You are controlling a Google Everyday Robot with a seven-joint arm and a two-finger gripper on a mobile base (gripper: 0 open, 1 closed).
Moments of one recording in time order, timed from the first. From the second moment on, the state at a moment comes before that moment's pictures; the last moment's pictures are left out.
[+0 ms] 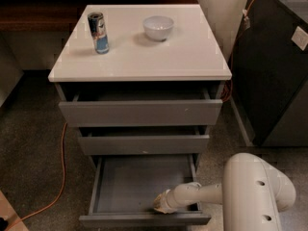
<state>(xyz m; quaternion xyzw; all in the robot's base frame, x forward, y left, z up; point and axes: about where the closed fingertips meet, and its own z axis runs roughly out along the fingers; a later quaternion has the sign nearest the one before) 0.512 -0.037 0.159 -0.64 0.72 0.15 0.23</state>
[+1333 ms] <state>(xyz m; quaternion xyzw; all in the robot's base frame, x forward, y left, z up) 0.515 -0.029 0.211 -0.67 0.69 0.12 0.25</state>
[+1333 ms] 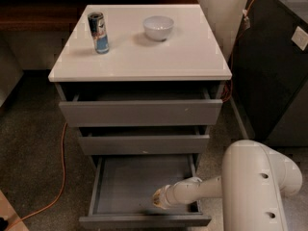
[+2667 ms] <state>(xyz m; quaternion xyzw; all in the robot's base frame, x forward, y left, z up) 0.504 -0.009 0.391 -0.71 0.62 0.10 0.32</state>
